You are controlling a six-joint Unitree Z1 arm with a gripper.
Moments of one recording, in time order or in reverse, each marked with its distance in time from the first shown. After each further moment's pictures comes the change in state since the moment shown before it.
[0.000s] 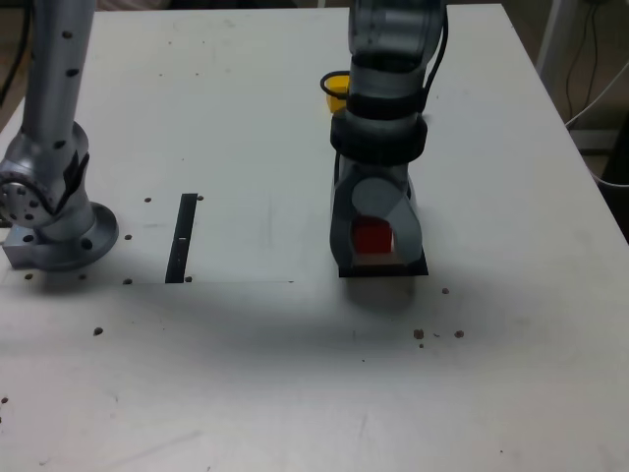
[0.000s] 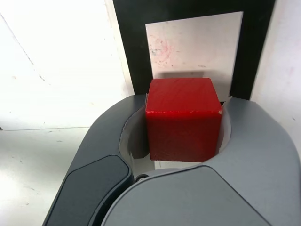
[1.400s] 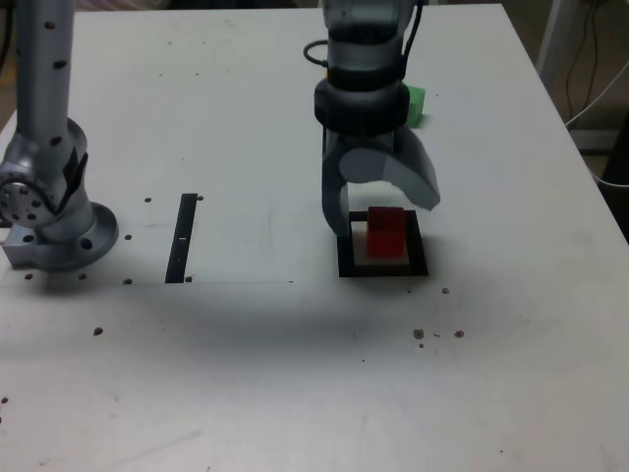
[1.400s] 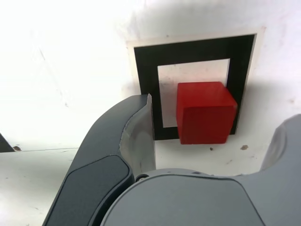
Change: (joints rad) arm 0.038 -0.104 0.052 -0.022 0.105 0.011
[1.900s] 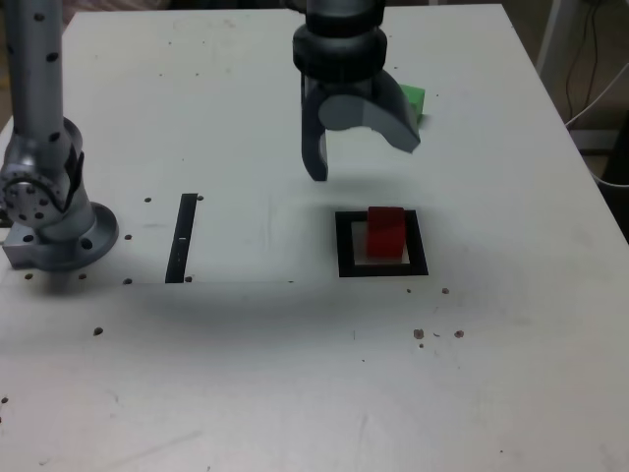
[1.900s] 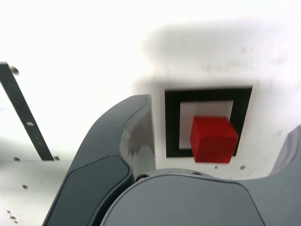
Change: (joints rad) arm 0.115 -0.063 -0.037 0.122 0.069 0.066
